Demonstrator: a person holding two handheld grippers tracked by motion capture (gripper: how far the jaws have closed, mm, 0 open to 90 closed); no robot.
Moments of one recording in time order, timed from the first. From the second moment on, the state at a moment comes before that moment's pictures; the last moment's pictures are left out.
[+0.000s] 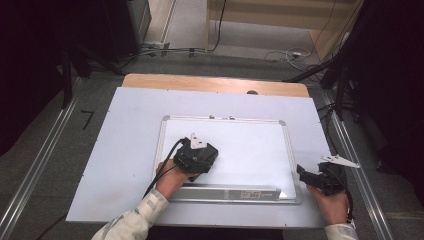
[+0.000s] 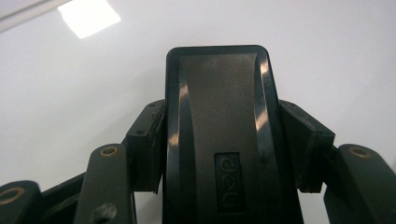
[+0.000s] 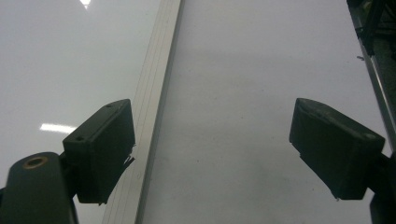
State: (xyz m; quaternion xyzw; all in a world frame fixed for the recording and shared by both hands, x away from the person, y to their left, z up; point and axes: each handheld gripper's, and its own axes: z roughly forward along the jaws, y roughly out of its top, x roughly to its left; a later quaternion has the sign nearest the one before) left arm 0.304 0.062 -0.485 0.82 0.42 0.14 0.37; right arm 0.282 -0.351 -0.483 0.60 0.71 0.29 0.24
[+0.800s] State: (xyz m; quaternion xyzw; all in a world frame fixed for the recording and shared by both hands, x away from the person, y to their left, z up) left arm 0.310 0.033 -0.490 0.85 0.39 0.16 0.32; right arm 0.282 -0.348 -0.483 0.60 0.71 0.29 0.24
